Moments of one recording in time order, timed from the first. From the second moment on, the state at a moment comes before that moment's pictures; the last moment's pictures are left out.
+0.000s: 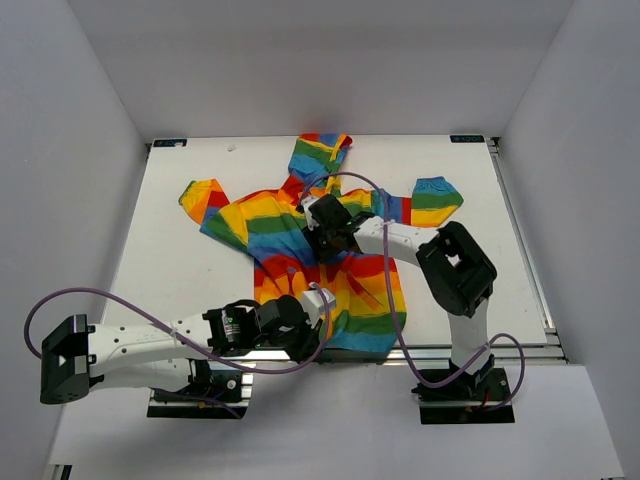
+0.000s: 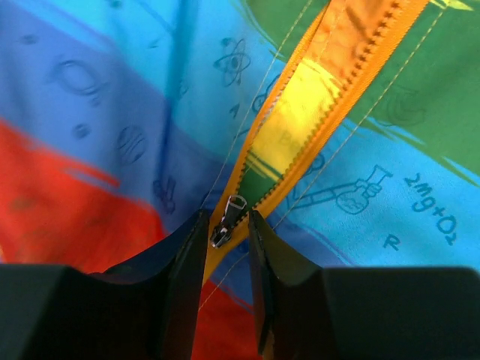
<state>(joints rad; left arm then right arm) -1.27 1.00 0.56 -0.28 0.04 -0.47 0.80 1.96 1.34 -0.32 -0.05 0.07</state>
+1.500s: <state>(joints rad) -1.27 0.93 0.56 -0.32 -0.01 -0.53 0.82 1.87 1.24 -0.28 0.09 0.41</state>
